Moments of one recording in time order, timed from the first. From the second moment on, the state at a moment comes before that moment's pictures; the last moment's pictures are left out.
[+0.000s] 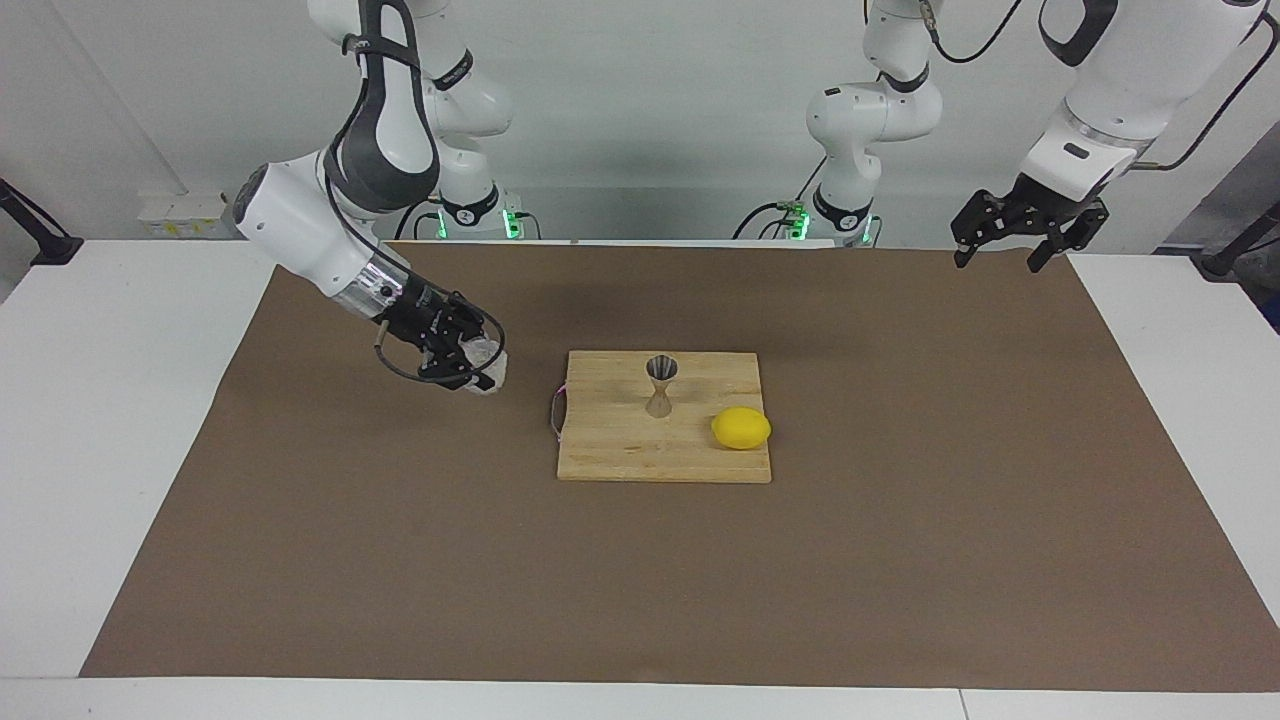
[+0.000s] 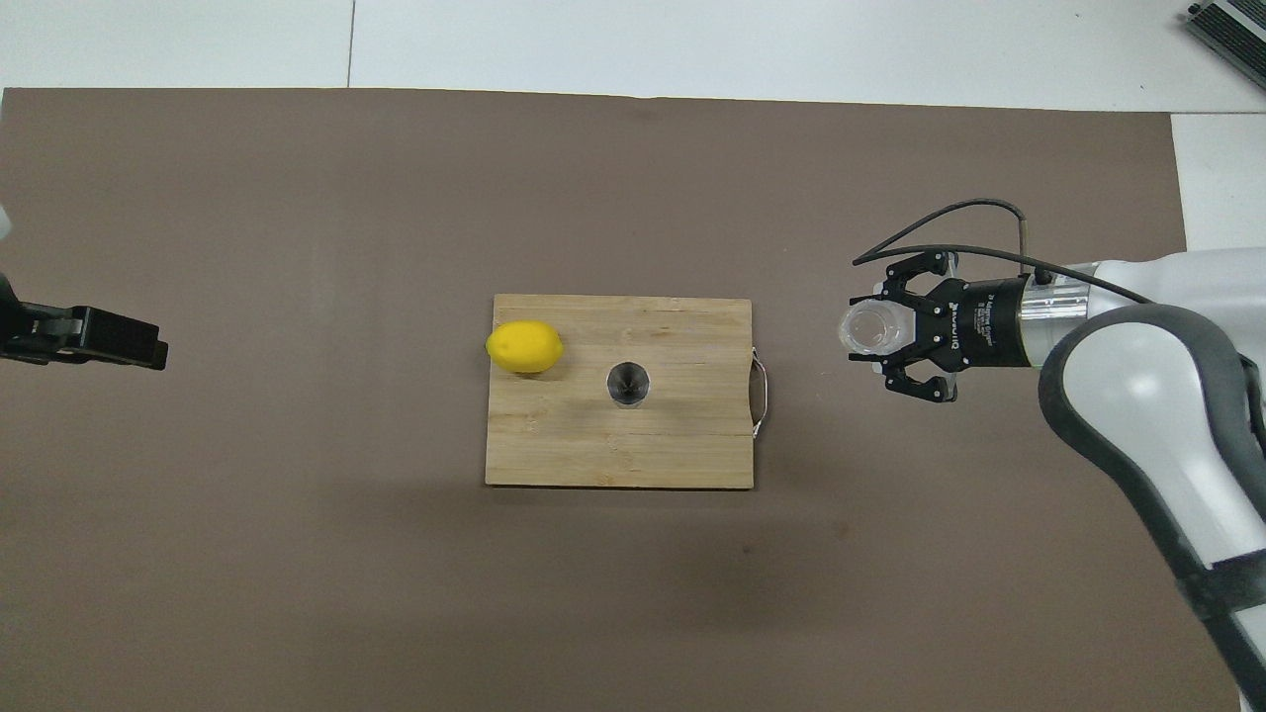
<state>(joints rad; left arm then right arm) 0.04 -0.07 -0.11 -1.63 -0.04 1.53 0.04 -0.07 0.03 0.14 -2.04 0.76 2.13 1.23</state>
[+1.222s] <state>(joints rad) 0.04 -0.07 -0.11 -1.63 -0.04 1.53 0.04 -0.05 0.04 0.41 -2.05 0.85 2.34 1.39</state>
